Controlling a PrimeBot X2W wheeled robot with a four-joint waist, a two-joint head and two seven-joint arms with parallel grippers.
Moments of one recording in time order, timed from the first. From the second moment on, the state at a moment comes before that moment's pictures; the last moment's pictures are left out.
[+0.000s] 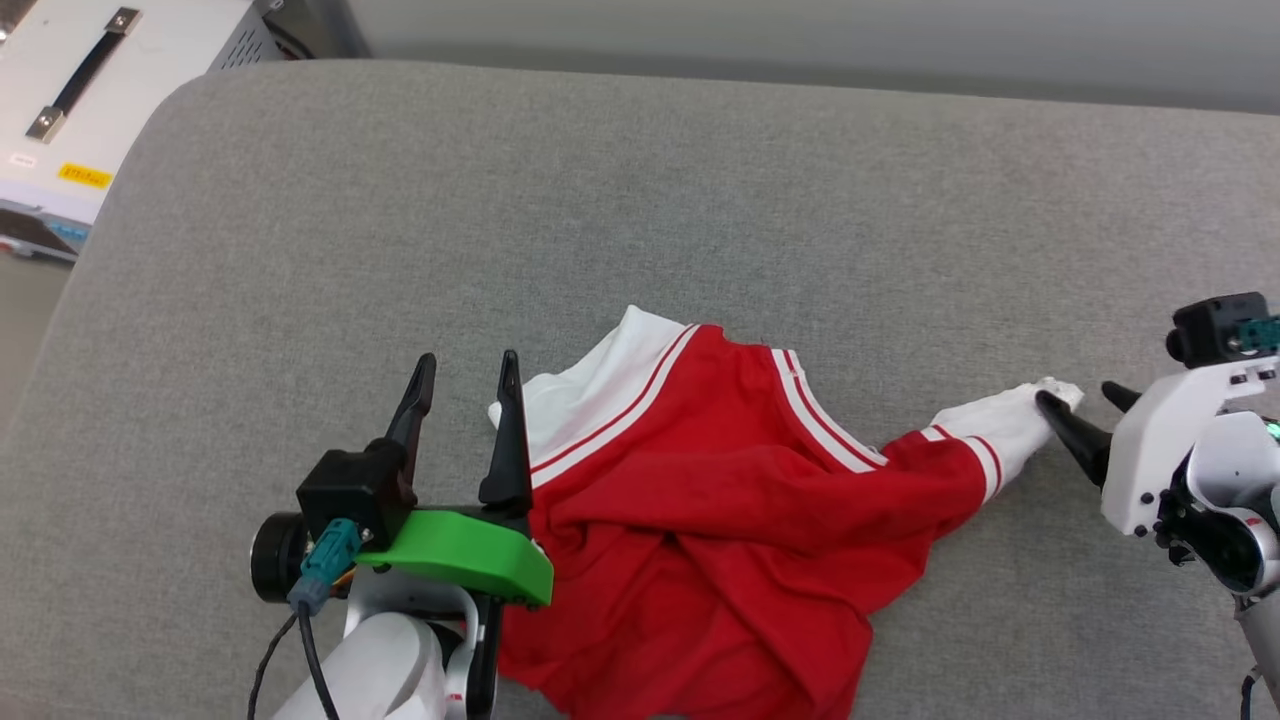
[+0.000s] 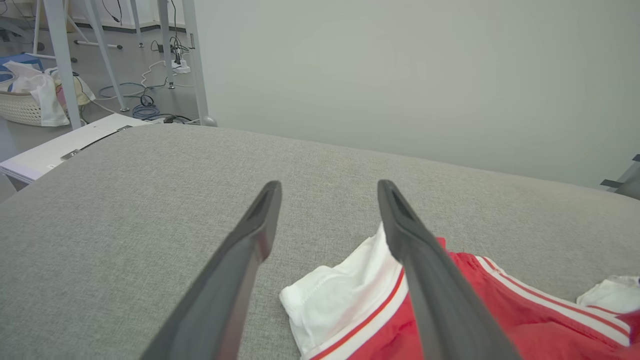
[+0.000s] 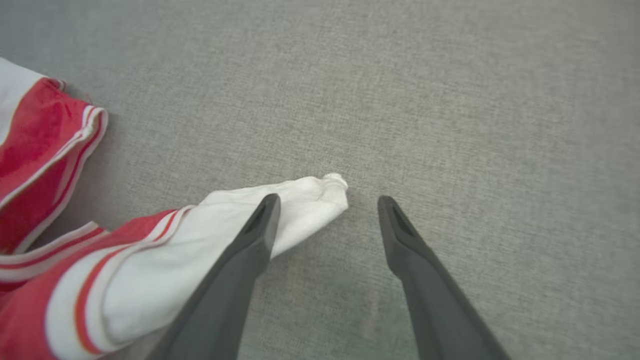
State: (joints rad) left arm -0.24 0.36 -0.57 -0.05 -0.61 0.42 -0.26; right arm -0.38 -0.45 0.20 0.29 0.59 0.13 0.47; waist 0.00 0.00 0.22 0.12
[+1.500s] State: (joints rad) left arm -0.19 0.31 -0.49 0.02 -0.59 0.36 -0.25; right arm -0.05 -0.33 -0.24 0.19 0.58 0.13 0.57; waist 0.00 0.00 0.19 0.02
